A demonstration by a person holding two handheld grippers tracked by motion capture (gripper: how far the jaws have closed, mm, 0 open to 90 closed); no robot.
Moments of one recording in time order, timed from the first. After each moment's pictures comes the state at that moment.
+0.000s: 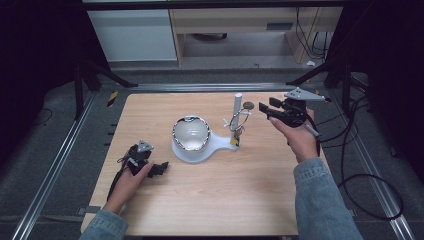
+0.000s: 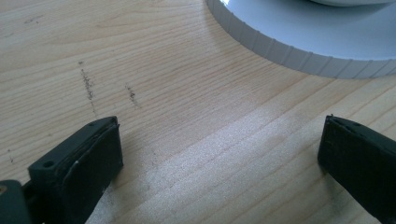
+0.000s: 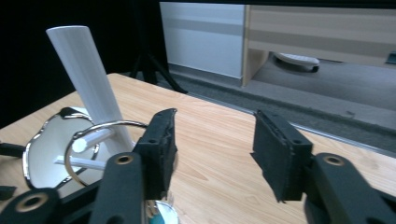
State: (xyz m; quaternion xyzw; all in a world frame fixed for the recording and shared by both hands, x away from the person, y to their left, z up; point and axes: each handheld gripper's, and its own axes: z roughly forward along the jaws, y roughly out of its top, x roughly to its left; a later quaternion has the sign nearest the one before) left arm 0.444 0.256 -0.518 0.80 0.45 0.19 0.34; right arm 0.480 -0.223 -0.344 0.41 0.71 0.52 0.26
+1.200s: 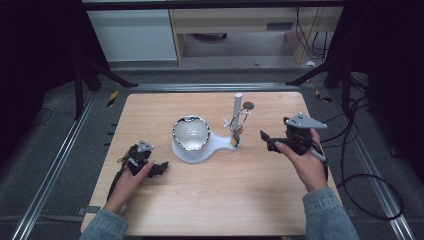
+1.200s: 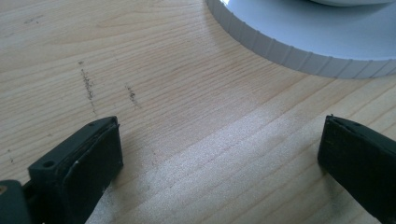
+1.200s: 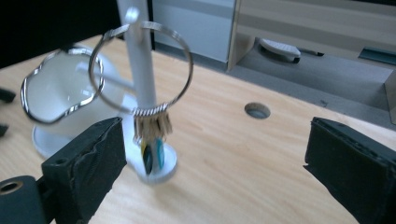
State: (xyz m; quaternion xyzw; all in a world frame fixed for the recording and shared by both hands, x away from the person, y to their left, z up) left arm 0.444 0.256 -0.518 0.80 0.45 0.19 0.34; right arm 0.420 -0.226 -0.374 0.40 0.73 0.47 0.30
